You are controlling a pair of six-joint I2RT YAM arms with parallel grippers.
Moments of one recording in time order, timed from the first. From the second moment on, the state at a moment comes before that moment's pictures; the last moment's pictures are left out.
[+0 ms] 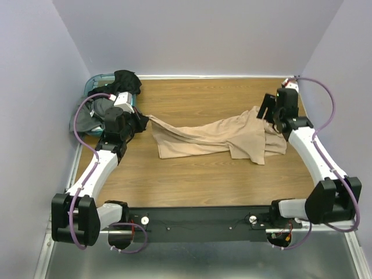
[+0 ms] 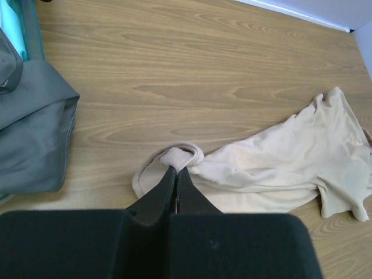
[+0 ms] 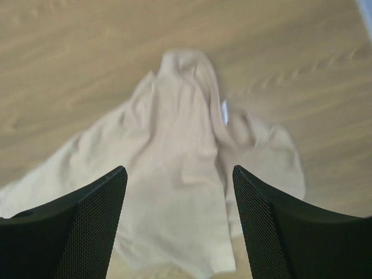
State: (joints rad) left arm -0.12 1.15 0.74 0.08 0.22 -0.40; right arm 0.10 1.35 1.15 -0.39 0.24 0.28
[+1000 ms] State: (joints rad) left arm -0.12 1.15 0.71 0.15 0.21 -0.39; right arm 0.10 1.34 0.67 -0.41 0.19 0.52
